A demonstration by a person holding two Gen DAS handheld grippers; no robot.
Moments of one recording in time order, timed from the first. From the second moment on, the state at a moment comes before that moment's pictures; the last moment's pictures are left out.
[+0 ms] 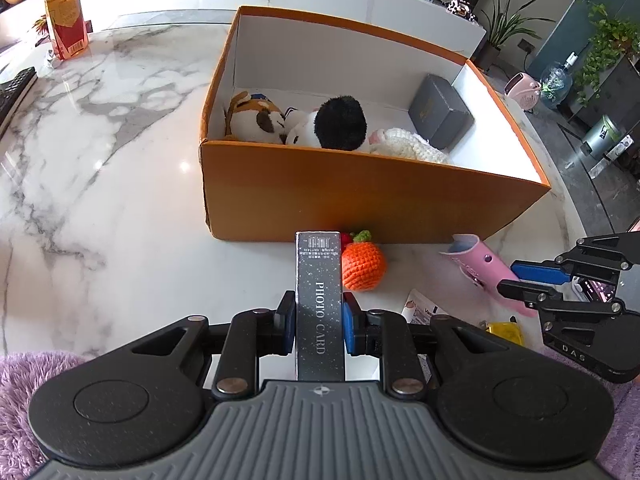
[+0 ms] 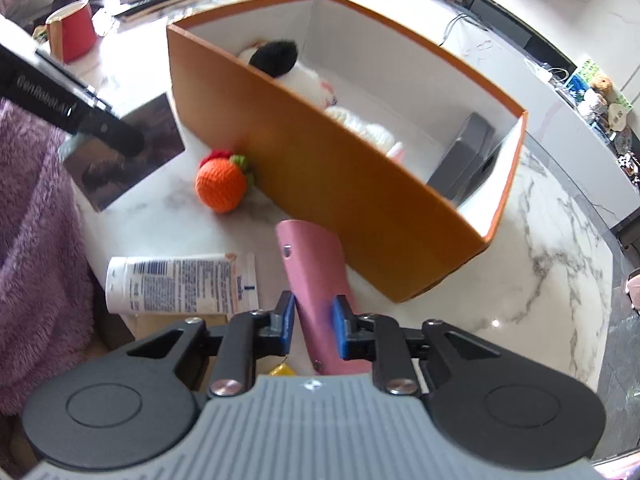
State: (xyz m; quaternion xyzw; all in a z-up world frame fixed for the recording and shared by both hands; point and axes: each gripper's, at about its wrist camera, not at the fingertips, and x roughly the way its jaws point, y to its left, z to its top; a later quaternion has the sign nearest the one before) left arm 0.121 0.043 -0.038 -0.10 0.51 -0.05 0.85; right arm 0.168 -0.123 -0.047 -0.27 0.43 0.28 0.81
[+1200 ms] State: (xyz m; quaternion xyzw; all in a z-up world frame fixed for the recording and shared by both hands) left arm 0.119 0.038 -0.081 -0.05 0.57 -0.04 0.82; right arm 0.192 -0.138 -0.057 -0.16 0.47 0.21 0.84
